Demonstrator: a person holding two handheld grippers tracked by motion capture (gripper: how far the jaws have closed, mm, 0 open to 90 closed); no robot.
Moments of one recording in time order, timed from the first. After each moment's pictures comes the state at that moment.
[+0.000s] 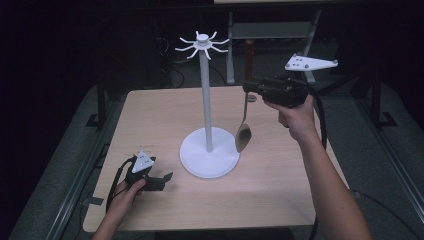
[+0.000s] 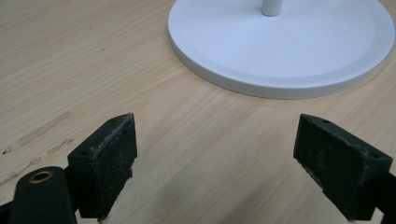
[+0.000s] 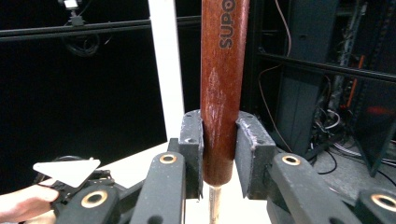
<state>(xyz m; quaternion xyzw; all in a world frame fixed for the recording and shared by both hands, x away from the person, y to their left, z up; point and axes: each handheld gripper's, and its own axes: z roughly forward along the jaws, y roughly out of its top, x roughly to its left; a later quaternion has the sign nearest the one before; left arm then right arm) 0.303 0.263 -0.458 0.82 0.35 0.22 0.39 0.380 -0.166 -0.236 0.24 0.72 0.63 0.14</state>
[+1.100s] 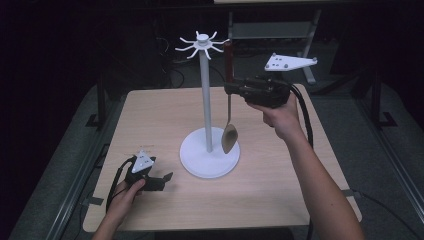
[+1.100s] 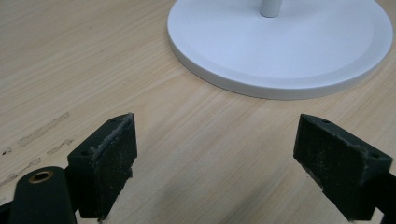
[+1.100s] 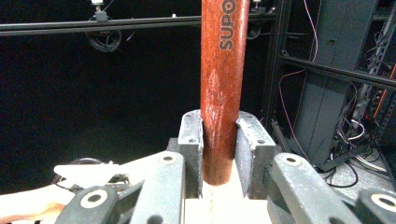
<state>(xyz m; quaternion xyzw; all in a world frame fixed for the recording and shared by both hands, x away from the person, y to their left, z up) 0.302 0.263 -0.458 0.82 0.35 0.22 0.39 0.377 -0.128 -0.229 0.20 0.73 0.63 0.13</state>
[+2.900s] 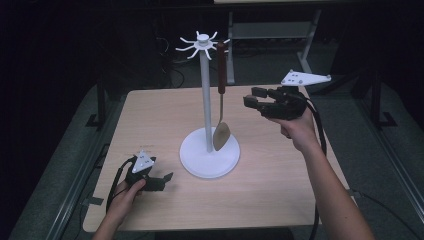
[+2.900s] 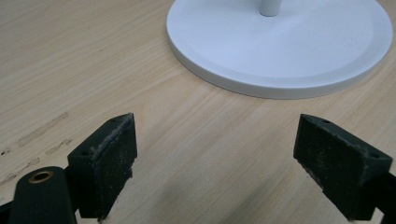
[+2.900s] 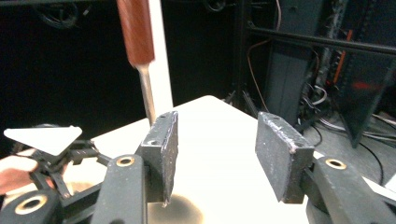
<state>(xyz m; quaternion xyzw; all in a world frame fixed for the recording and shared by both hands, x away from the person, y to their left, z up) 0.302 0.262 -0.458 0.82 0.35 0.22 0.39 0.377 -0.172 -0.271 0.27 0.74 0.59 0.15</state>
